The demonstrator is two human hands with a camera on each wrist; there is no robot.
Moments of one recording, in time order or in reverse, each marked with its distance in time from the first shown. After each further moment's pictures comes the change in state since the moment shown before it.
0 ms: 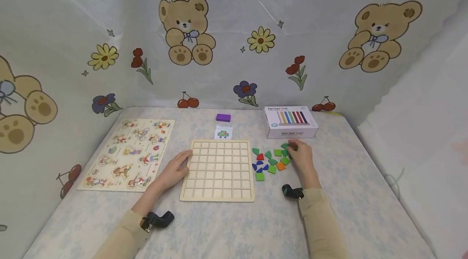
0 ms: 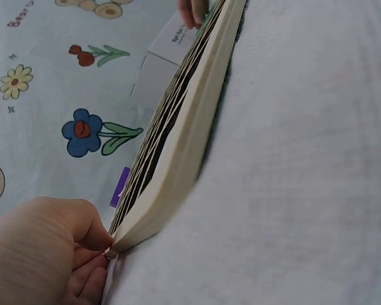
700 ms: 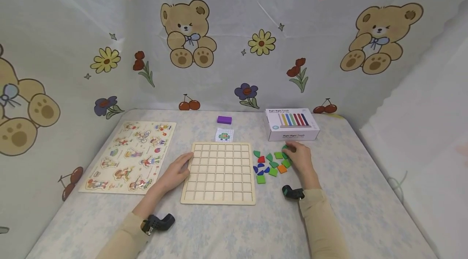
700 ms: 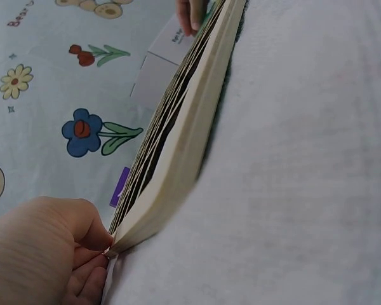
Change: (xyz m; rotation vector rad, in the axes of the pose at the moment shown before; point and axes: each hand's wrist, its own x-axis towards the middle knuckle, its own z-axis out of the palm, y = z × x) left_hand -0.002 -0.001 0.002 0.028 0.006 0.017; right_hand 0.005 0.003 0.006 0.017 -0.047 -0.051
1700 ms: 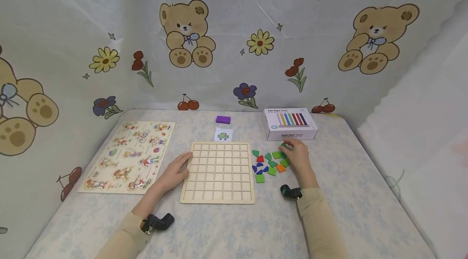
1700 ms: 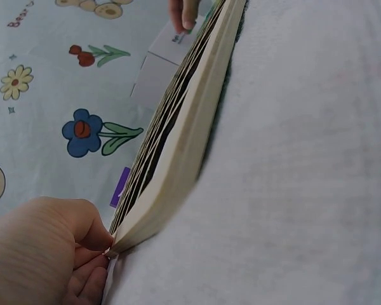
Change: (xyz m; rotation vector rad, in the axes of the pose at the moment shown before) left_hand -0.001 0.002 -0.001 -0.027 -0.004 -0.021; right_hand -0.002 -0.010 -0.001 0.036 0.058 -0.055
